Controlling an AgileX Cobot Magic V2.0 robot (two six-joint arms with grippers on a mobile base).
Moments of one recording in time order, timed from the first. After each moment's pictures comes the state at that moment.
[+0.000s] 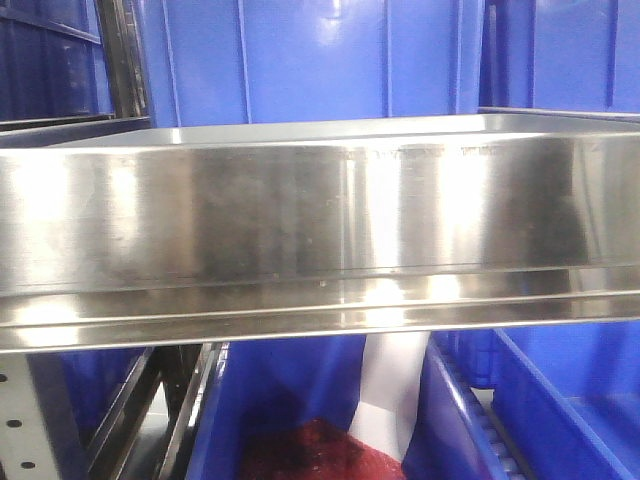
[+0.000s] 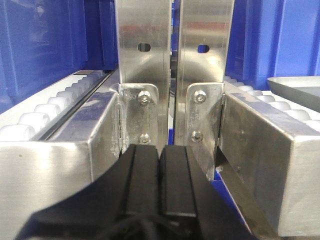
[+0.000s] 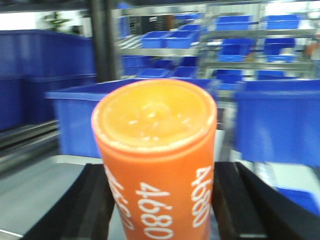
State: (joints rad) left arm -0.04 -0.02 0.03 -0.03 0.06 0.03; right arm 0.53 0.21 -0.58 -0.51 0.43 0.54
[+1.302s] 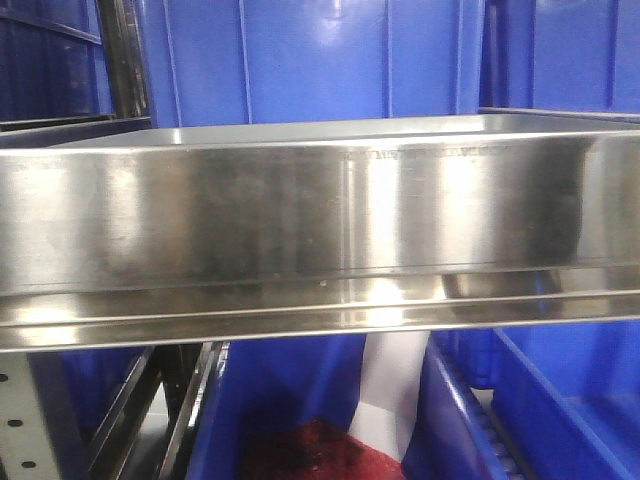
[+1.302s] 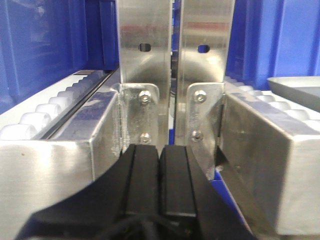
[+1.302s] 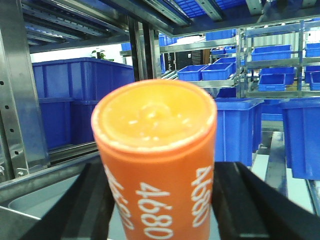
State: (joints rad) left arm -0.04 -0.02 0.03 -0.03 0.06 0.03; right arm 0.53 0.09 -0.31 -0.53 0.09 0.65
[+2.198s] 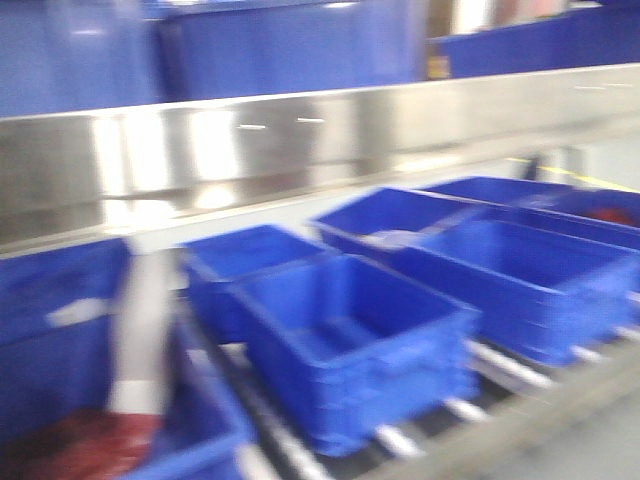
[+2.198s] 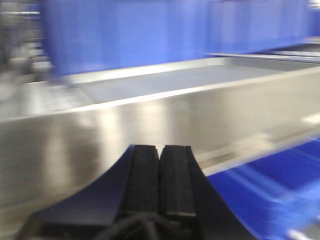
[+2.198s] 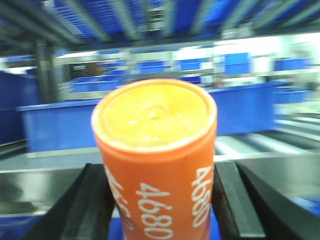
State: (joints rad) left arm -0.04 -0.02 0.03 -0.03 0.06 0.03; right arm 0.53 0.09 -0.31 -0.53 0.08 0.65
